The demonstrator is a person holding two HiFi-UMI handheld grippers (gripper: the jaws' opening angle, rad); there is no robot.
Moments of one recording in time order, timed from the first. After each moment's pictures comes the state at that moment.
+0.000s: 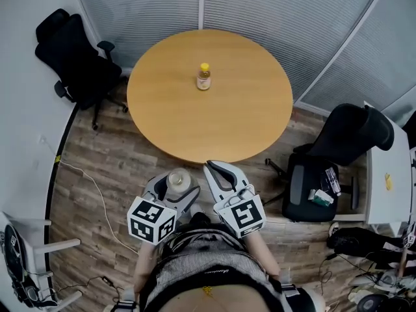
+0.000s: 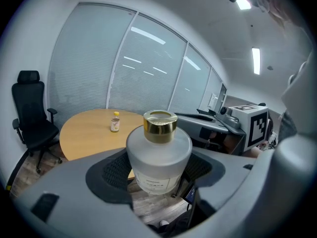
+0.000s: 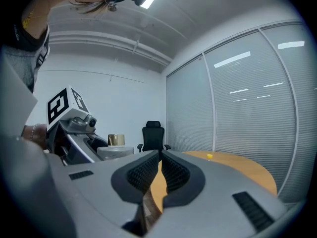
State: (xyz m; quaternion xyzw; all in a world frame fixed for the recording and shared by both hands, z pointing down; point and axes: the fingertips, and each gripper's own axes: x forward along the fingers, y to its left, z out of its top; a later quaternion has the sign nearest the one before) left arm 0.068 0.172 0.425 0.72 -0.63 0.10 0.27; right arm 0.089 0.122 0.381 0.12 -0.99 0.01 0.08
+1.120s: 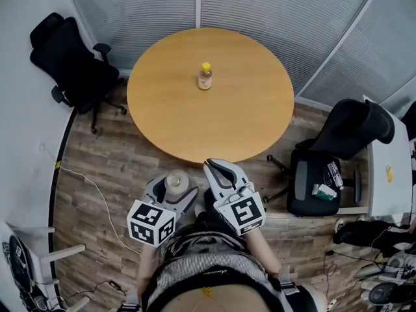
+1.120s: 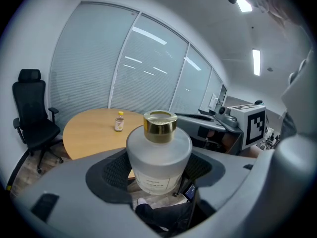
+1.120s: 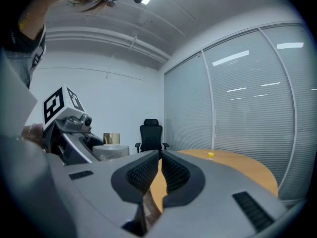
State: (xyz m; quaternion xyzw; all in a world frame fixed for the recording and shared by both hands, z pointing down) left arm 0.034 0.186 0.431 0.72 -0.63 0.10 0.27; right arm 0.058 0.128 0.390 0.13 -0.99 0.02 0.09
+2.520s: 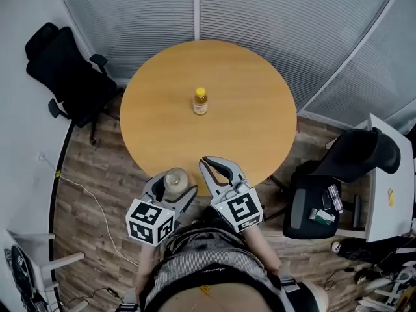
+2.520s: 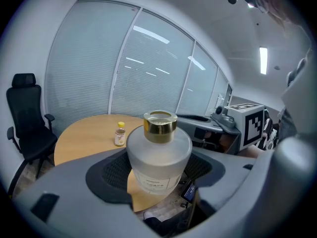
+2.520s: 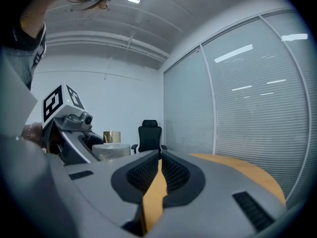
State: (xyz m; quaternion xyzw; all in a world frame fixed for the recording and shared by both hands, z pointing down) left arm -0.010 0.041 0.424 0.71 -0.64 0.11 0.26; right arm 0.004 -0.016 0.387 0.10 -0.99 0.02 0.08
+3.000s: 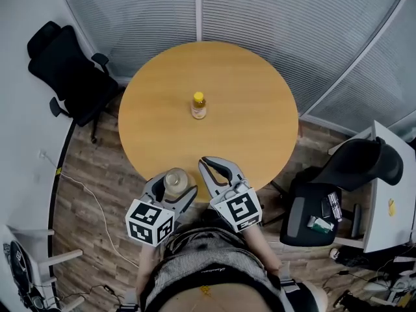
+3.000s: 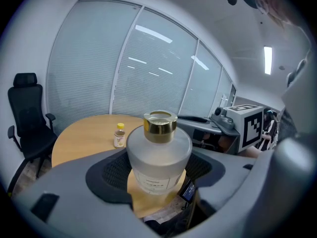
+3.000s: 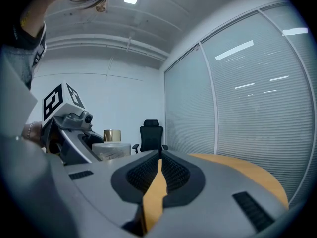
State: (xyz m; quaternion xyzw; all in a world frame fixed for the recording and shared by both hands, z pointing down) left arm -0.010 0.004 0.428 0.70 -0.66 0.10 0.27; right arm 0.001 -0.052 0.395 0.08 -0.99 0.02 0.08
